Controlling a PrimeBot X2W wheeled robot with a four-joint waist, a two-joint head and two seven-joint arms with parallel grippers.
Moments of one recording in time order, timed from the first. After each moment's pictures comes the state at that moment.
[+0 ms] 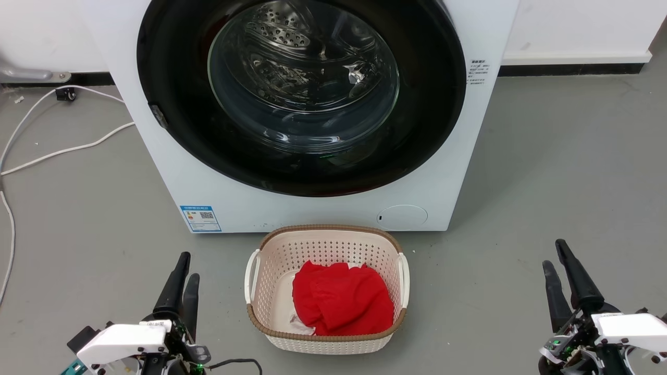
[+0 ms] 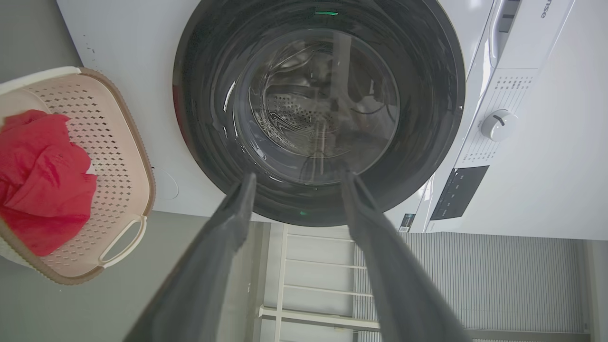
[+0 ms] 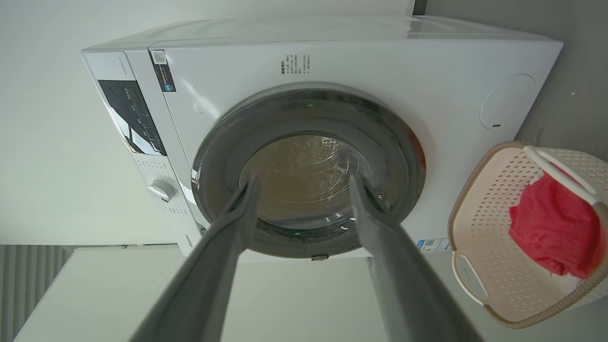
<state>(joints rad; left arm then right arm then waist) -0.08 0.05 0.10 0.27 -1.61 -0.13 0.11 -0.07 -0.06 -0.10 0.27 1.62 0.13 0.10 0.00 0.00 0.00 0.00</state>
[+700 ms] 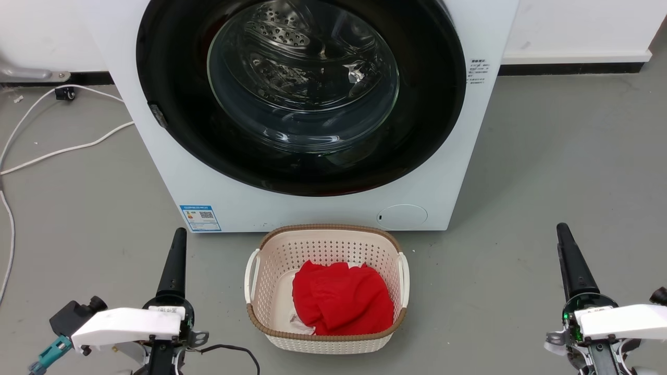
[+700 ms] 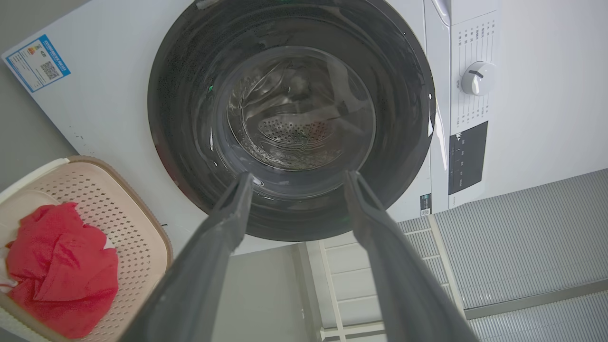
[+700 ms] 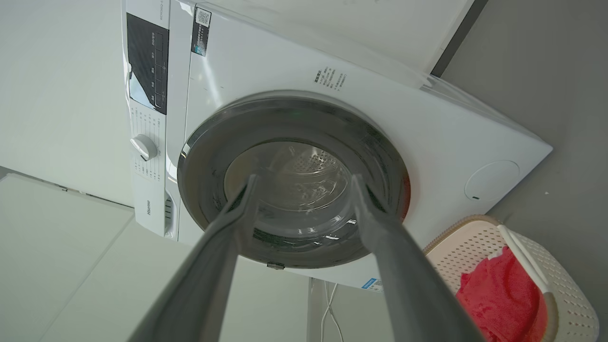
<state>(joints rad) -0.08 0.05 0.07 0.15 -1.34 -0.13 -0.01 -0.04 -0.05 -0.07 0.12 1.29 0.13 -0.01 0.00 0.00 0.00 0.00</state>
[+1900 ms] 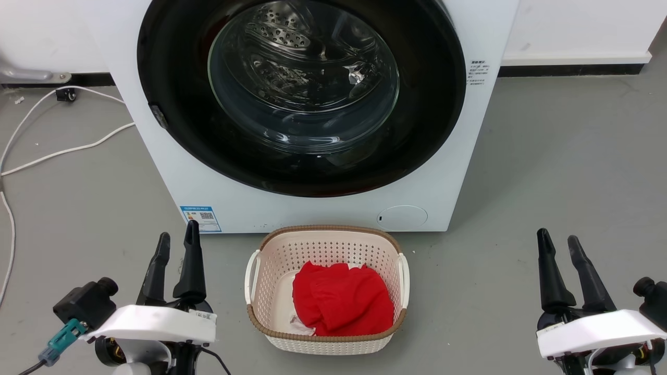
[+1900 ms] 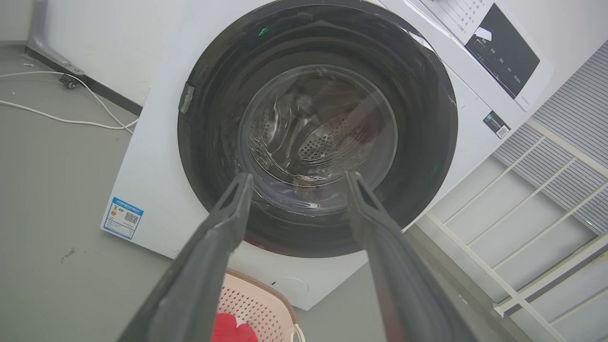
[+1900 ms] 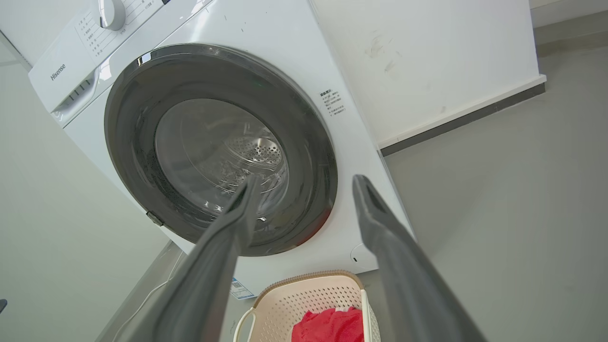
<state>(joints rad) -0.06 0.05 0.05 0.07 -0.67 -0.13 -0.12 0.00 -0.05 -0.04 0.04 0.55 0.13 -0.12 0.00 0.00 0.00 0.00</state>
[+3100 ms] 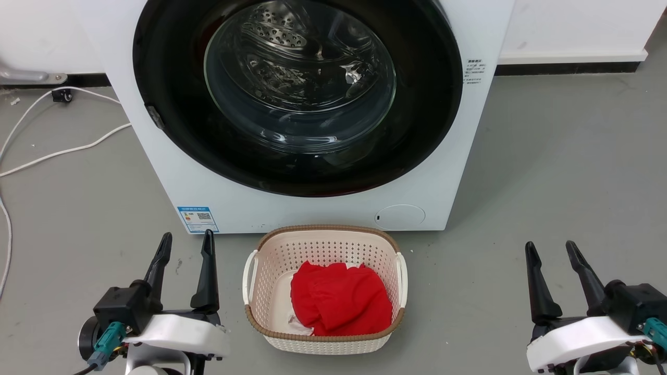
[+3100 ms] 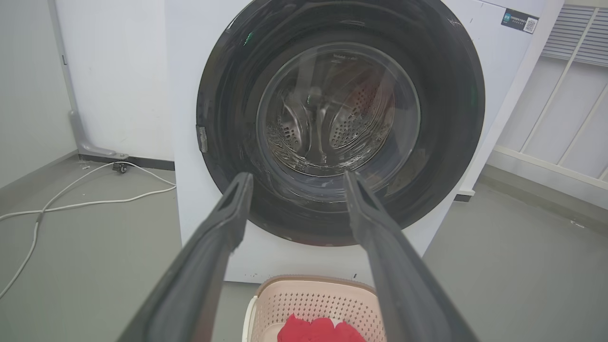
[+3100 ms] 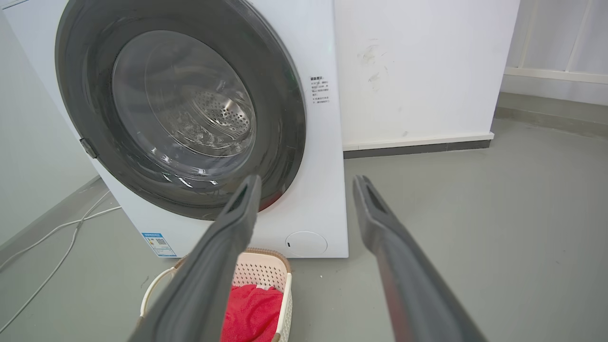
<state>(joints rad) -0.05 0.06 0.02 0.09 -0.23 -0.11 -0.21 0.02 -0.05 -0.04 0.05 0.18 0.13 -0.12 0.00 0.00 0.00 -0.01</state>
